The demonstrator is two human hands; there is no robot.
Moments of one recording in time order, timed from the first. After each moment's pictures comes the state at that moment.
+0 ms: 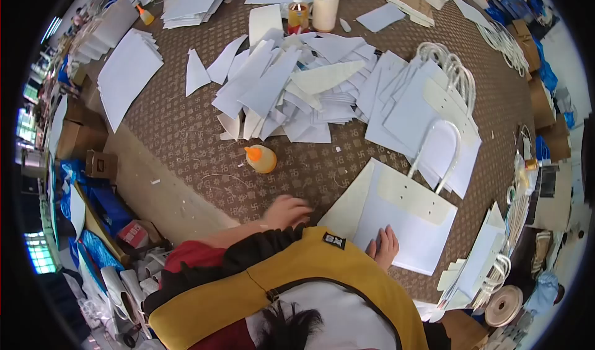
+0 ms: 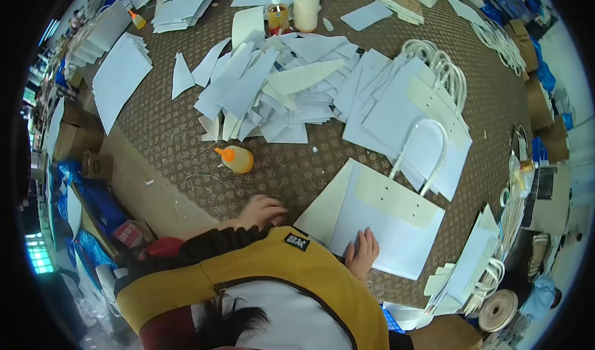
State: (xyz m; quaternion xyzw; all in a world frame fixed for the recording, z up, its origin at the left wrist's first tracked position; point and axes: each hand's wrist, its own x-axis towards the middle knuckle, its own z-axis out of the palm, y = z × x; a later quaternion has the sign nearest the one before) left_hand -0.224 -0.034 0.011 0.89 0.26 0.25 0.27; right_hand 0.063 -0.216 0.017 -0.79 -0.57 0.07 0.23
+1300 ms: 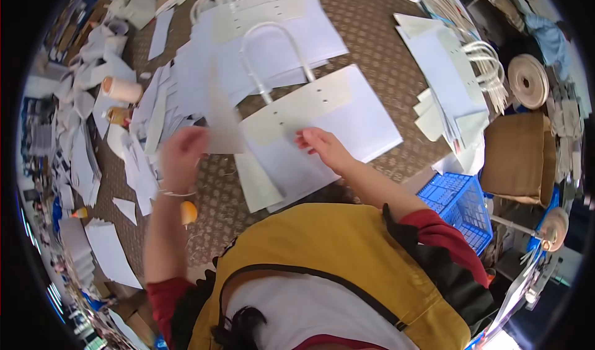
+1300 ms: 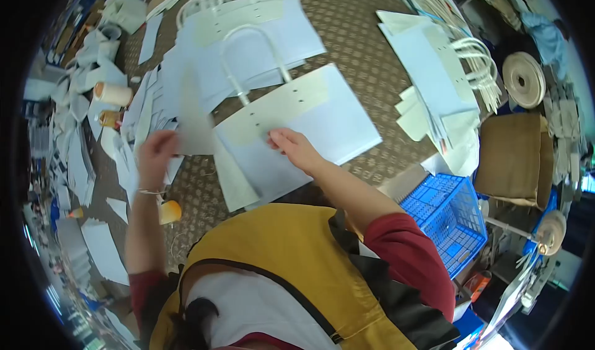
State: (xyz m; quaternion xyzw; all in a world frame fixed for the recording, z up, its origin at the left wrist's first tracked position) left_hand -0.031 0.048 0.201 0.81 0.30 0.15 0.49; right_hand 0.138 -0.196 0.046 -0.64 -0.23 0.41 0.61
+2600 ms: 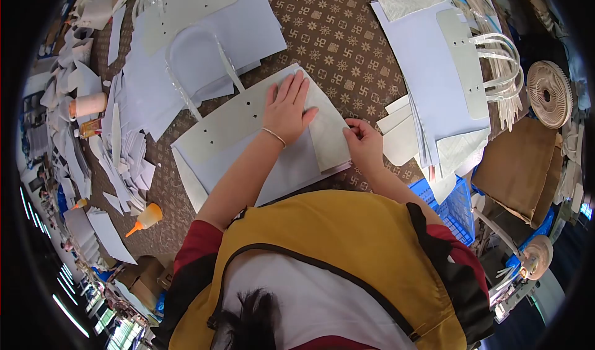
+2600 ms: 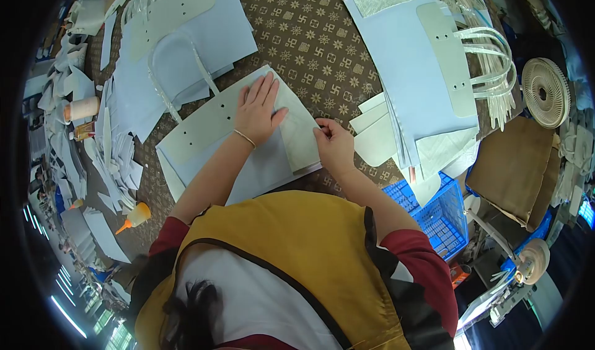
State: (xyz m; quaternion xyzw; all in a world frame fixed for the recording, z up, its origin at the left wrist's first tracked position) left_hand 0.244 -0.138 0.001 0.99 0.08 0.04 0.11; right_hand 0.297 -0.342 0.006 -0.82 -0.07 0.26 0.51
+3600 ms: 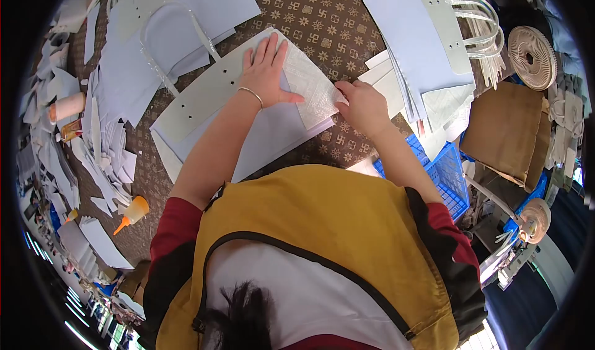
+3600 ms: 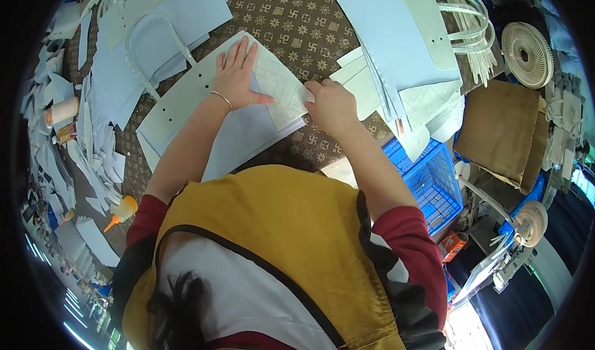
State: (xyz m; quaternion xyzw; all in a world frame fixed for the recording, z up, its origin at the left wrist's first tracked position) left_hand 0.240 -0.135 0.013 0.99 0.04 -0.09 0.11; right_hand 0.311 -0.364 0.061 -0.91 -0.32 0.25 0.10
